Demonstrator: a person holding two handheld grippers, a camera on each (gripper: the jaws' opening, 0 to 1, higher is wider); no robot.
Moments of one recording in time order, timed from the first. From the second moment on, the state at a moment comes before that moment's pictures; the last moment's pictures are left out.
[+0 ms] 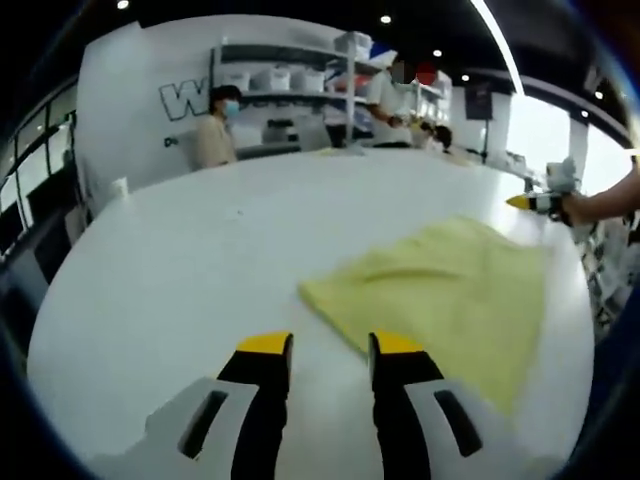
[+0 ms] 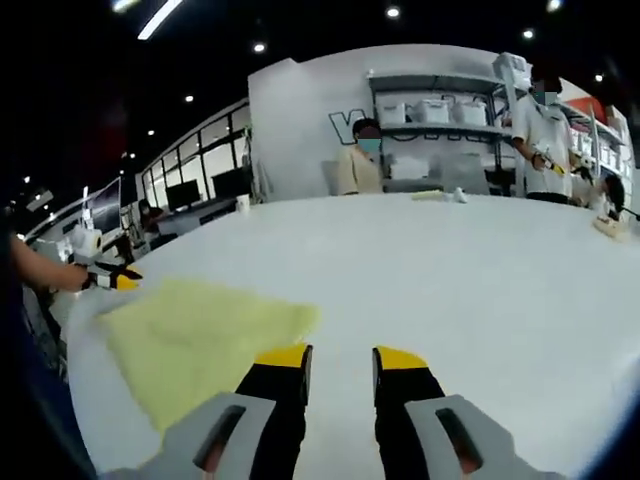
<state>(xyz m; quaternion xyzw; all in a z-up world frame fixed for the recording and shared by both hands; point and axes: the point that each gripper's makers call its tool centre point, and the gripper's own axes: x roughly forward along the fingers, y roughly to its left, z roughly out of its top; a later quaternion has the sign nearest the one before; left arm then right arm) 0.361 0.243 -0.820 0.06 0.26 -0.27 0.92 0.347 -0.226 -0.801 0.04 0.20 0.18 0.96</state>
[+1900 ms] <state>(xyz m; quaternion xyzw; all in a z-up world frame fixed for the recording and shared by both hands) 0.178 0.231 -0.781 -0.06 0.27 -0.30 0.91 0.185 -0.145 -0.758 0.08 0.21 0.33 0.92</state>
